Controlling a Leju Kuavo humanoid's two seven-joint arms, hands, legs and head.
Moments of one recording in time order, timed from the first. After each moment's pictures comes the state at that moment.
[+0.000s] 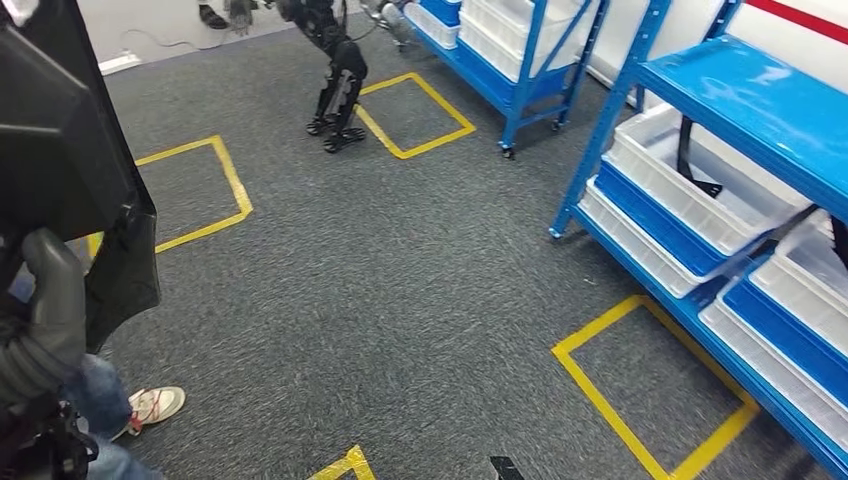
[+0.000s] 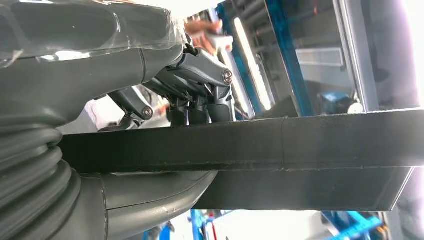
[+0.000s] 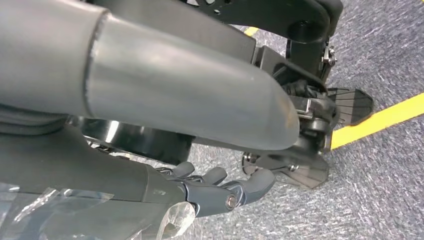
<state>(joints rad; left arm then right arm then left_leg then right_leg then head) -0.39 0.48 -0.65 -2.01 -0.56 0.70 0.46 -0.09 0.04 0.30 -0.25 -0.27 -0.17 0.38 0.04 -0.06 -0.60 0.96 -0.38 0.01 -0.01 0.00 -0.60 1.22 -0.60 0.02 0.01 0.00</state>
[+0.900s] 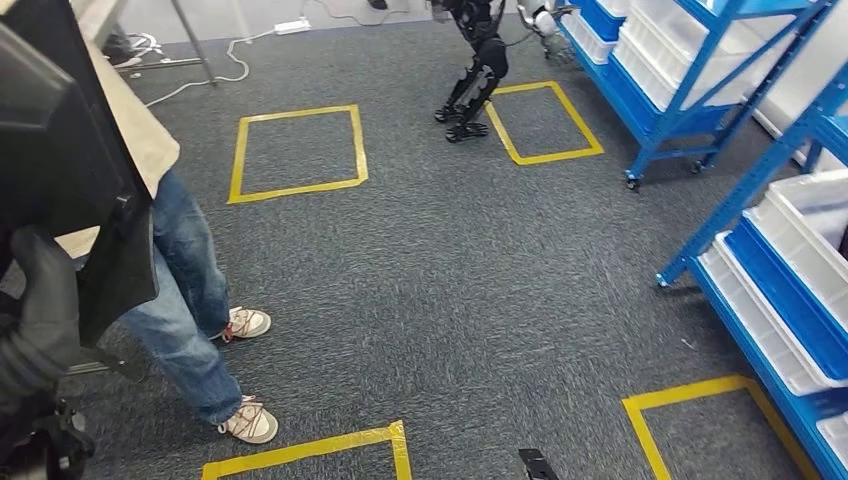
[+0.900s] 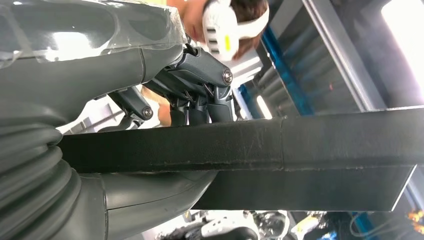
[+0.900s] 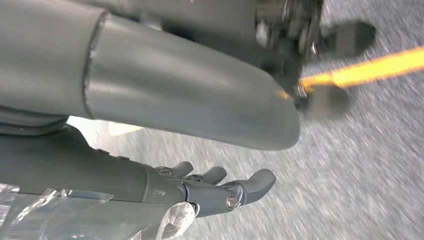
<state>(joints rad) -0.41 0.48 -0.66 -2.01 -0.55 0.70 0.44 -0.12 -0.10 0.39 -0.27 -0.26 -0.31 0.42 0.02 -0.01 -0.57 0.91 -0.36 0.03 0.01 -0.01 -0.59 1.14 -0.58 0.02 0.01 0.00</state>
